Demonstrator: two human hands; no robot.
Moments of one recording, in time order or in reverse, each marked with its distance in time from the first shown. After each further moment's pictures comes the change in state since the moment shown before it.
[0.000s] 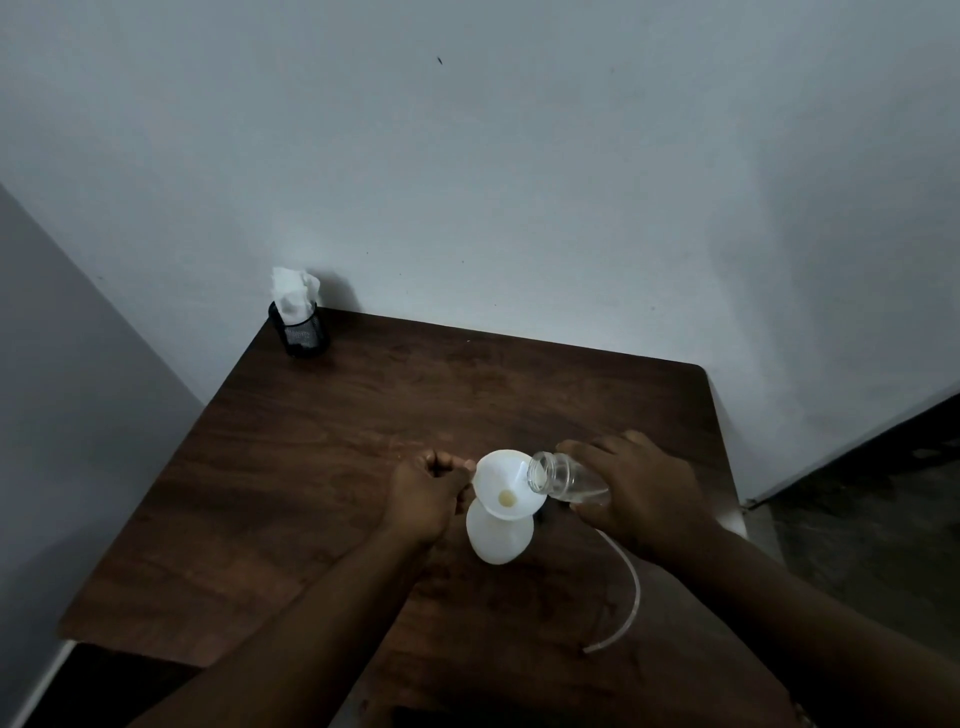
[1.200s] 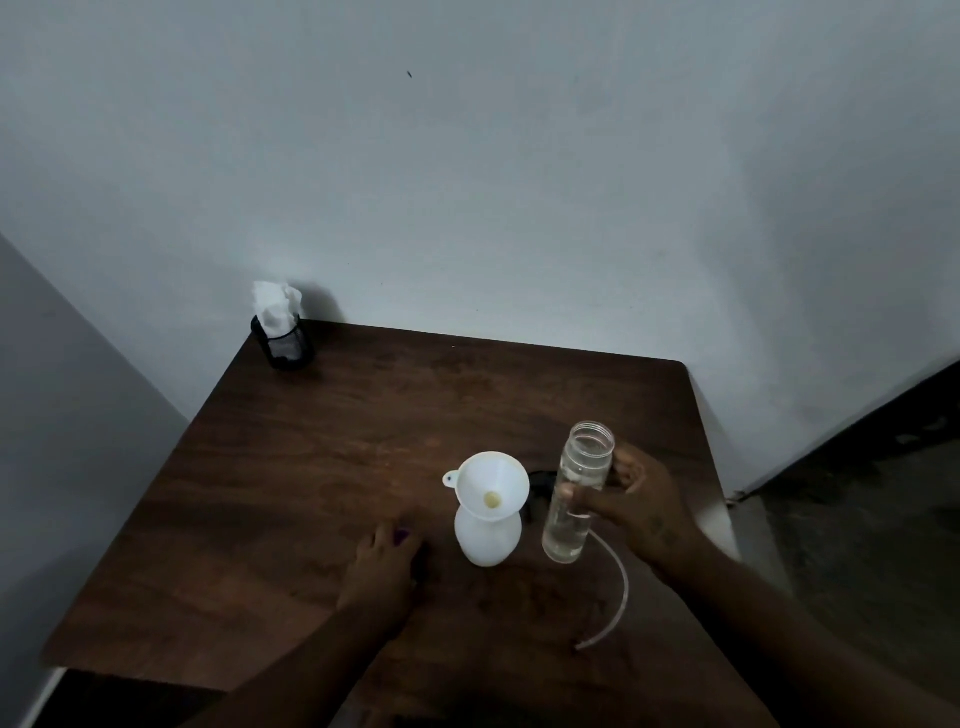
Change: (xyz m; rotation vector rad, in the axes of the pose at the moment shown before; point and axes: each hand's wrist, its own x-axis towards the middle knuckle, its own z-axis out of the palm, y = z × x) left_hand 0.011 -0.110 -0.057 1.348 -0.246 0.269; right_hand -0.021 0.007 0.017 1.251 0.125 0.337
